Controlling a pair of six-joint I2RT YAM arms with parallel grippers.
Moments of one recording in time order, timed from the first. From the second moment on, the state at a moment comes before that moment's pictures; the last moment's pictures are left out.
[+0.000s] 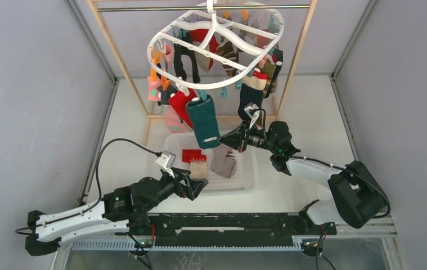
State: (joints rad) left arm -1.27 0.40 0.40 -0.26 -0.44 -0.64; right arm 0.57 1.39 0.60 0.84 -0.69 0.58
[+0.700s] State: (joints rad) left arm -1.26 0.52 0.79 -0.25 -0.49 -0.34; right arm 0.57 1.16 0.60 0.52 -0.63 0.52
